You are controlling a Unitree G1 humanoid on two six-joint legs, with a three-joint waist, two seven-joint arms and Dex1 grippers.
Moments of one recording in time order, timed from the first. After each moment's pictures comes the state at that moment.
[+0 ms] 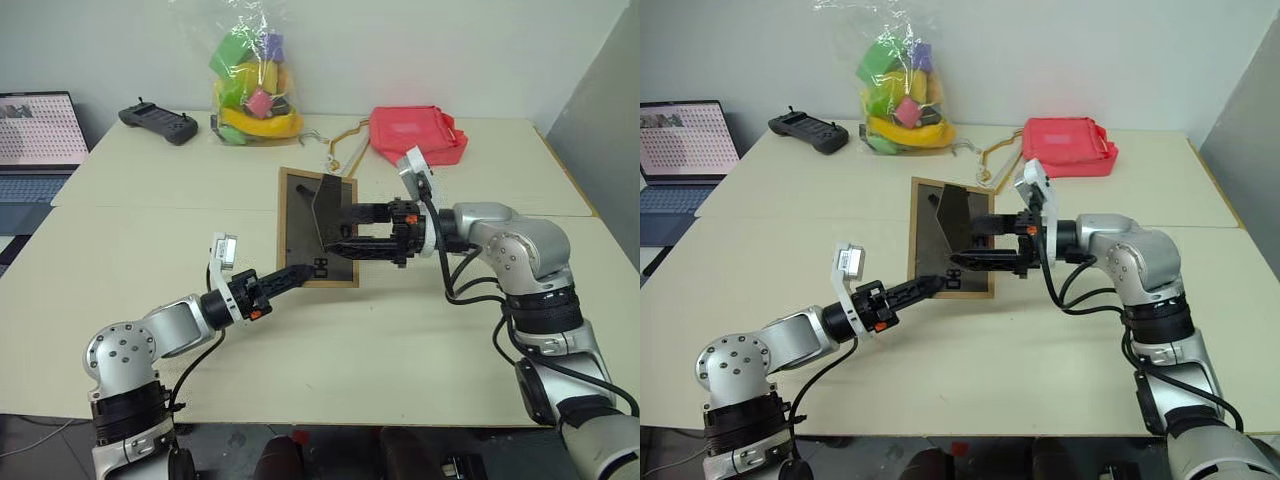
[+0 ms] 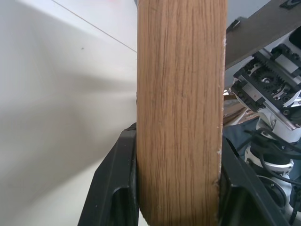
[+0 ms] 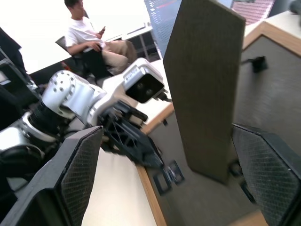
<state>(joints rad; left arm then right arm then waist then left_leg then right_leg) -0.39 0.37 0.46 -0.13 -1.19 1.37 -0.40 -0.83 -0.46 0.09 0.01 0.52 0.79 1.07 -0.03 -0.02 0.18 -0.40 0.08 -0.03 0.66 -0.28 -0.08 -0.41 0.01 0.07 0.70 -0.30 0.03</state>
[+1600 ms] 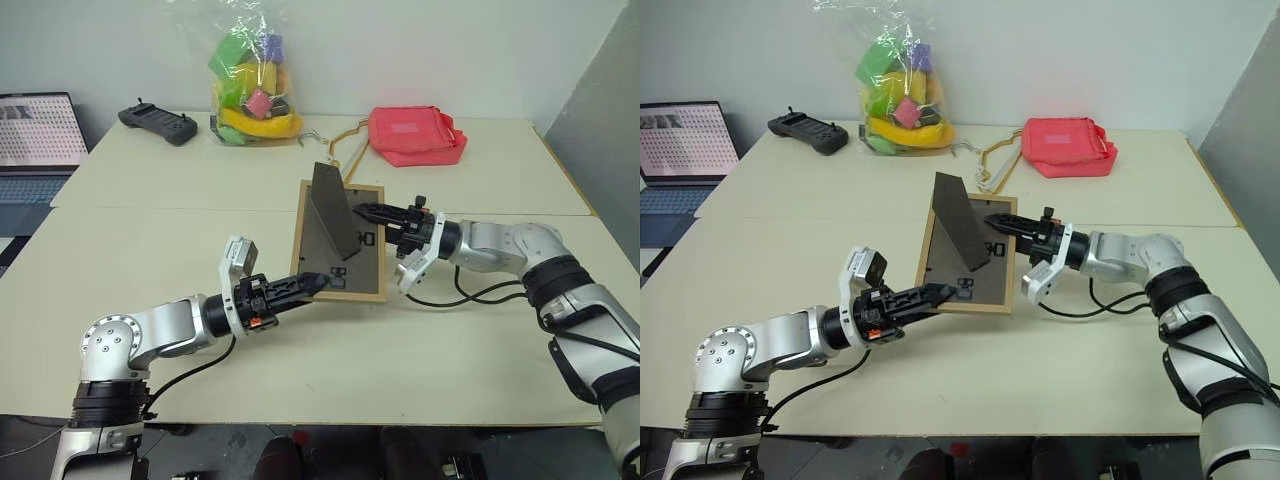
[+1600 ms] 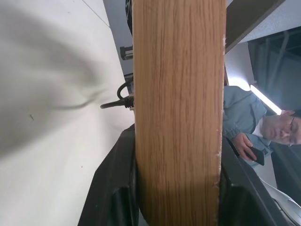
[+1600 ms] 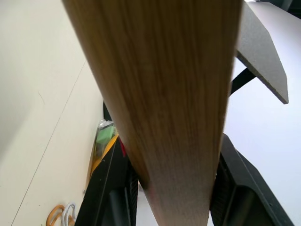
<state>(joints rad) -0.34 0.60 0.16 -0.03 -1.97 1.25 -0.08 -1.05 -0.62 0.53 0.79 -1.09 -1.12 -0.42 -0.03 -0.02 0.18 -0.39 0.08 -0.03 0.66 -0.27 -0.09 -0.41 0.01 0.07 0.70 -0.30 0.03</state>
